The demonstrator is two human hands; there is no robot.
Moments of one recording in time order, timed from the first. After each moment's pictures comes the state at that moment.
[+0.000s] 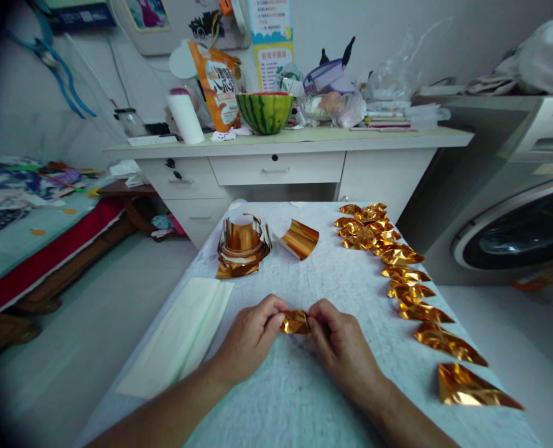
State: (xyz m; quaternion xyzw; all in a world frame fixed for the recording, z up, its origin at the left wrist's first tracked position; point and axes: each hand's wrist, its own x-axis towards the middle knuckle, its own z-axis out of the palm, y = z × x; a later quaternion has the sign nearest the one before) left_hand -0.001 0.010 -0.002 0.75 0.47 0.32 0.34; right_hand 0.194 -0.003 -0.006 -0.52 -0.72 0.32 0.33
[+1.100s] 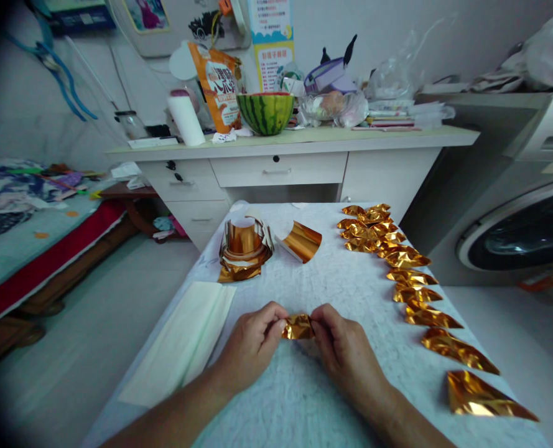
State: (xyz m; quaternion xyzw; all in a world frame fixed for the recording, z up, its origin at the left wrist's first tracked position) left_hand -0.004 0.010 -0.001 0.75 0.48 0.31 0.32; right_hand 0.191 -0.003 -0.006 -0.52 -0.74 0.27 0.32
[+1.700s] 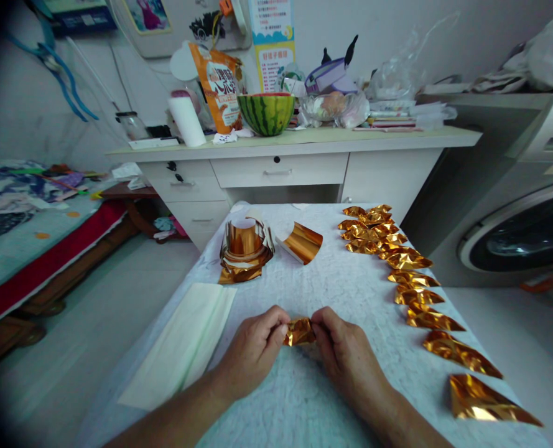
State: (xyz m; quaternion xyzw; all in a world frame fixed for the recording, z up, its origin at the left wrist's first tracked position) left_hand -0.004 0.008 -0.001 0.77 0.46 0.31 0.34; right_hand 0.189 -0.002 -0.004 -0.52 -0.75 0.27 0.30
